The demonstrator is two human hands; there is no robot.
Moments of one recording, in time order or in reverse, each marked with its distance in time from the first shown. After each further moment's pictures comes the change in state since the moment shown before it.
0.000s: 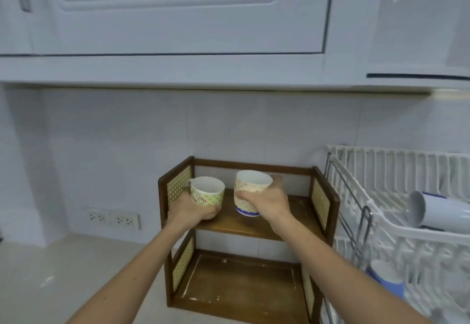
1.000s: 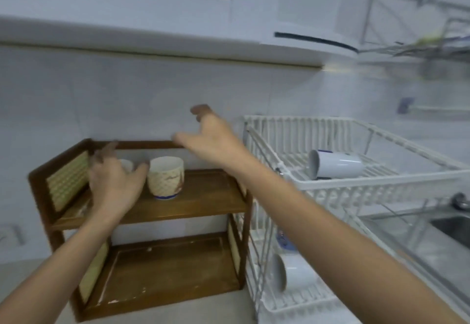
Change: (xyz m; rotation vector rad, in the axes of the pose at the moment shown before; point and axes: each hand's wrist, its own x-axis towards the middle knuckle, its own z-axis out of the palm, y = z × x) left_hand -0.013 0.067 0.028 0.002 0.212 0.206; right_hand -0.016 -0.070 -0.072 -0.334 0.029 -0.393
